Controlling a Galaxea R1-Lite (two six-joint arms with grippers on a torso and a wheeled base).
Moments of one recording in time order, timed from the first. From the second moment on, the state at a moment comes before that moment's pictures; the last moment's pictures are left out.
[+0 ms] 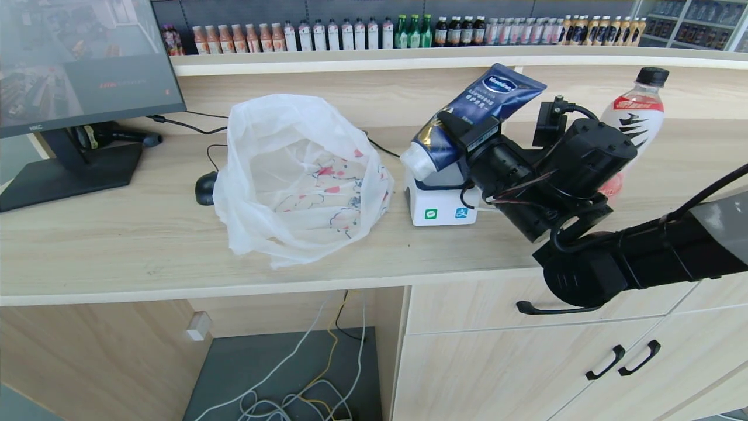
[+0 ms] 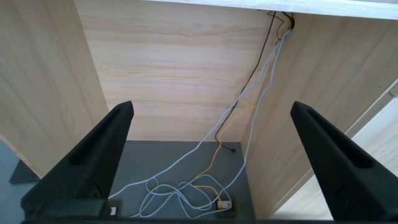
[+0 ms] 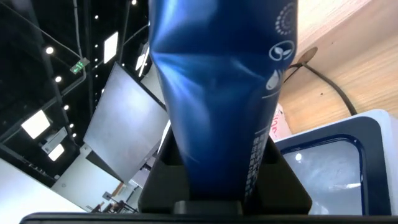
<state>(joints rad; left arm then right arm) 0.00 0.00 0.00 0.00 0.00 -0.01 0.50 2.02 -1.18 -1.28 0.02 0.91</state>
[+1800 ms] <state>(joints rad) 0.00 0.00 0.00 0.00 0.00 -0.01 0.48 1.97 -1.09 -1.23 0.00 0.95</state>
